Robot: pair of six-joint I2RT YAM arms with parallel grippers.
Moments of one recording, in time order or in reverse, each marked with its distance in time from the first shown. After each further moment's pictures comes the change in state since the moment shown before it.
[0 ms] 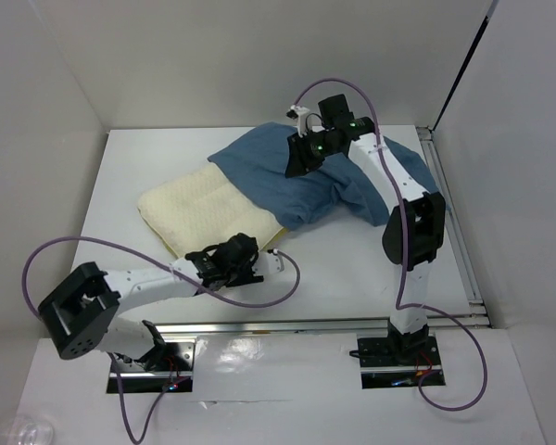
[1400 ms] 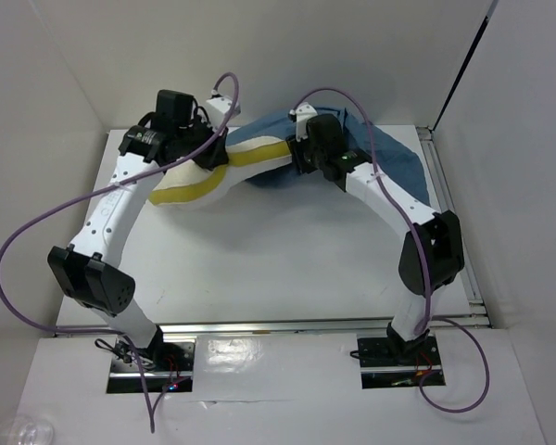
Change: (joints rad) left arm 0.555 0.288 1.165 -0.642 0.574 -0.367; right arm 0.129 -0.251 -0.412 0.514 0.662 0.111
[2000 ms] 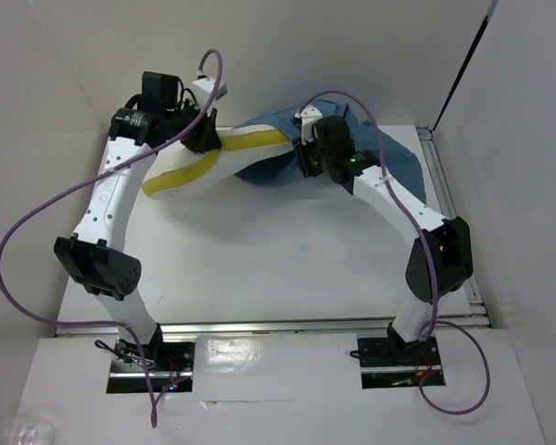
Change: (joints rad) left arm 0.096 0.118 0.224 -0.103 0.089 -0.019; right arm -0.018 -0.073 -0.058 -0.017 -0.043 -0.039
